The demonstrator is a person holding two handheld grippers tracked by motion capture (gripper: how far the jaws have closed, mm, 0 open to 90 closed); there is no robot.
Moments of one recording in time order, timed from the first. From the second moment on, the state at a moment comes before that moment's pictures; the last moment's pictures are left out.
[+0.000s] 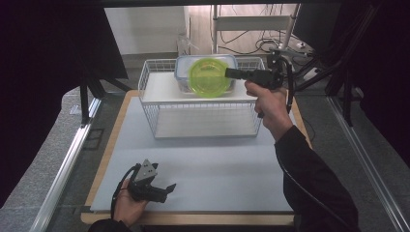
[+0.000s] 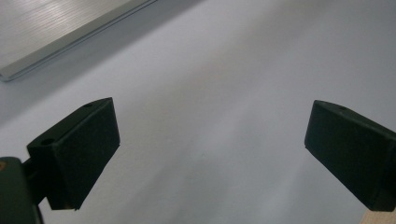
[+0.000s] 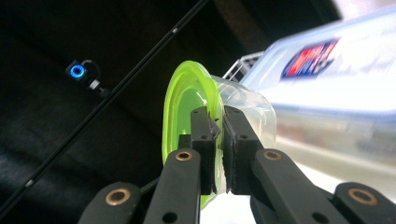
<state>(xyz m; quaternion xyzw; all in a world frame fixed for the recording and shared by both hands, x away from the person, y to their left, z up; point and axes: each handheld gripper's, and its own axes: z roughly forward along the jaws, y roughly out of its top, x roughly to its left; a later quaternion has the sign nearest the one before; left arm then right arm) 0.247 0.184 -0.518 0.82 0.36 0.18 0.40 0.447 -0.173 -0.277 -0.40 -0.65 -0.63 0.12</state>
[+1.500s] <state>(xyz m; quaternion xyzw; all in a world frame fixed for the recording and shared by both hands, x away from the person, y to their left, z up) 0.249 0.180 -0.522 0.83 0.35 0.16 0.40 0.517 -0.141 -0.269 -0.49 -0.62 -0.61 0.09</state>
